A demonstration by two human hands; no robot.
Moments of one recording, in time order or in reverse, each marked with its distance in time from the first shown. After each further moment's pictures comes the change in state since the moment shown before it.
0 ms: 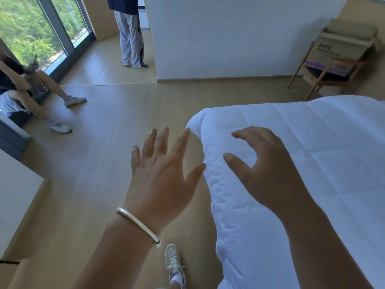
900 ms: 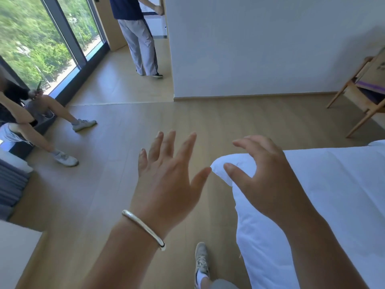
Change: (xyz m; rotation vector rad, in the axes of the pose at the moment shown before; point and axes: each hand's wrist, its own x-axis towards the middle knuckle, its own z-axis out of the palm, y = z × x) left_hand 0.457 -0.158 -0.033 0.016 0.022 -0.022; right_hand 0.450 -0.028 0.196 0.053 -0.064 0.006
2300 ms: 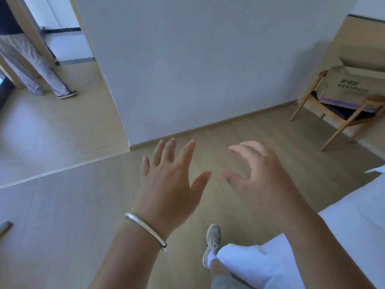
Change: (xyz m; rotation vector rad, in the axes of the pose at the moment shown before) left_hand 0.691 -0.089 0.012 -0.082 -0.150 0.336; right_hand 0.620 0.052 0.127 -0.167 0.108 0.261
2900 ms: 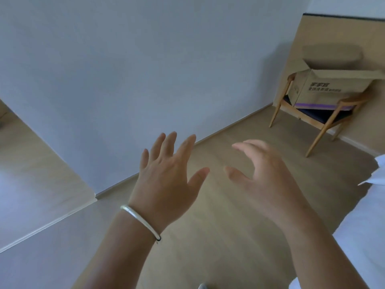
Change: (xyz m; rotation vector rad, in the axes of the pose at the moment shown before) left_hand 0.322 0.169 0.050 0.077 -0.022 0.230; right_hand 0.249 0.211 -0.086 0.069 0.153 0.142
